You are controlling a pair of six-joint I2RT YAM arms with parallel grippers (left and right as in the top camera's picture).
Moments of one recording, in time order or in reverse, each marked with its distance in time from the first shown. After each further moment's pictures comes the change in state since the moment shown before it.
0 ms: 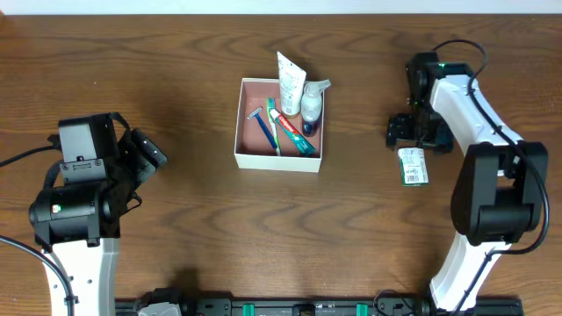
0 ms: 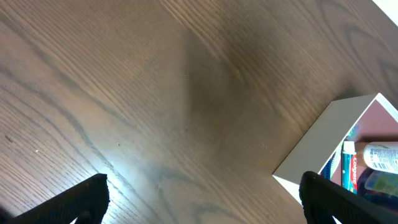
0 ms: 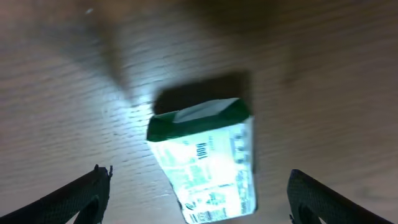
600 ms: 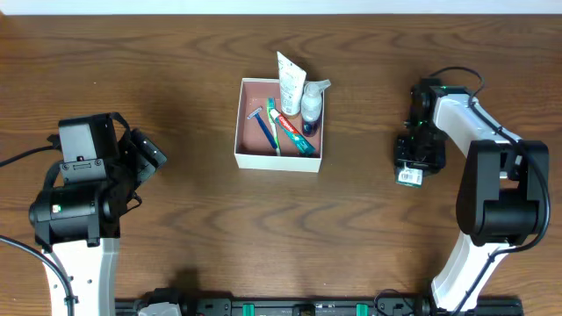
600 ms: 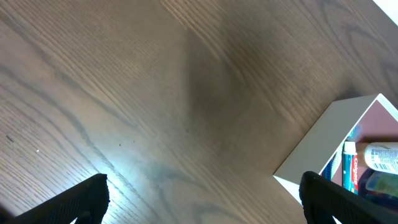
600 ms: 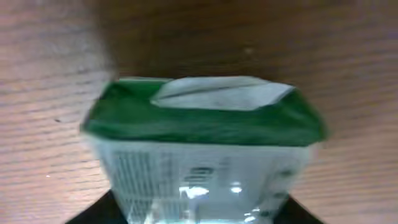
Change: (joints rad) left arm 0.001 0.000 0.000 -0.001 -0.003 0.000; right arm -0.047 -0.008 -0.194 0.127 -0.088 -0.063
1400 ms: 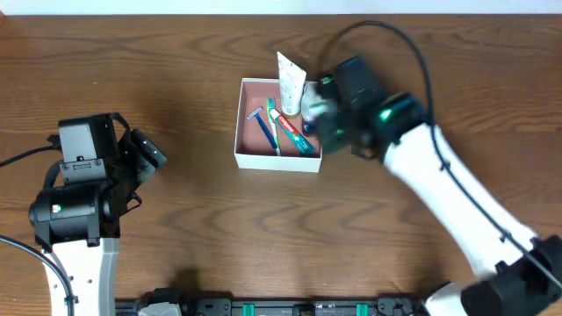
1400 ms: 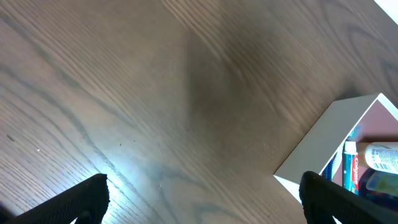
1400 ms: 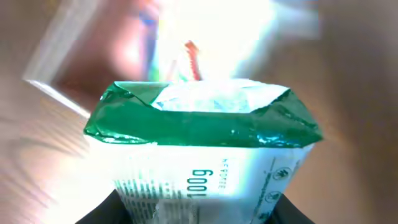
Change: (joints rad) left arm 0.000 0.000 0.000 -0.002 0.000 0.000; right arm 0.591 -0.409 0.157 0.168 0.008 -0.056
